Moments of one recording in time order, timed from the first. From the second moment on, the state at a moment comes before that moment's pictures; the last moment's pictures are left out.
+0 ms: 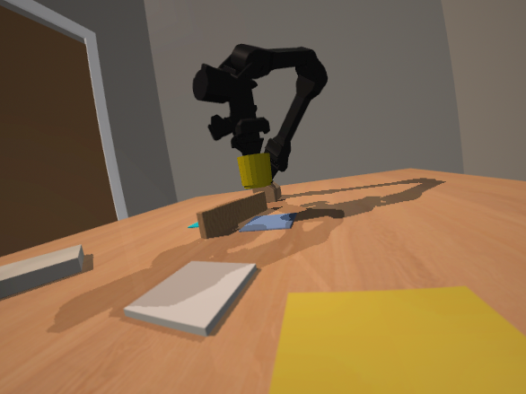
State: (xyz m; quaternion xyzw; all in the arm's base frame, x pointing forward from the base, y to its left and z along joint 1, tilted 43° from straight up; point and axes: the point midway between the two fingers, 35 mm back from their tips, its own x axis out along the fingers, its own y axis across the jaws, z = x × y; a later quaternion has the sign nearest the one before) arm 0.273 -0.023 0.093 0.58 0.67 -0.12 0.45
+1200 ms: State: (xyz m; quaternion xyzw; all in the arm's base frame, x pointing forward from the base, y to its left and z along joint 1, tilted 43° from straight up) arm 0.239 -0.090 0.036 0.58 0.67 -0.12 0.45
